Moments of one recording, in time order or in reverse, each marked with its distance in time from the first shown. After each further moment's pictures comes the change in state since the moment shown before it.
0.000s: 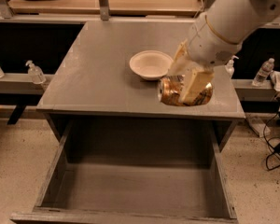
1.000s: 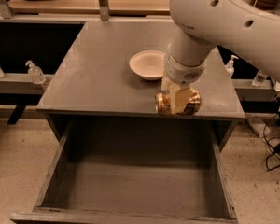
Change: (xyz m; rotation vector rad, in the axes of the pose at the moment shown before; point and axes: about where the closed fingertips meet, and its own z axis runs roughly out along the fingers) arm 0.029 -0.016 0.082 -0.049 0.264 -0.035
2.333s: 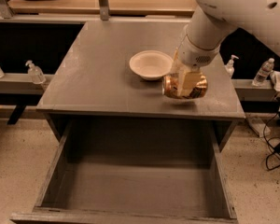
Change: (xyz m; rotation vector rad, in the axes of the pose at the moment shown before) arm 0.033 -0.039 -0.018 0.086 -0.049 0.091
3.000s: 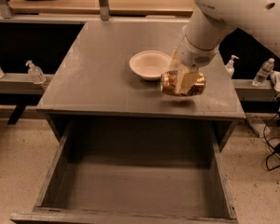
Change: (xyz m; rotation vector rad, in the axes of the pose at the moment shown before) arm -0.002 0.000 0.000 0.002 -0.001 -0.003
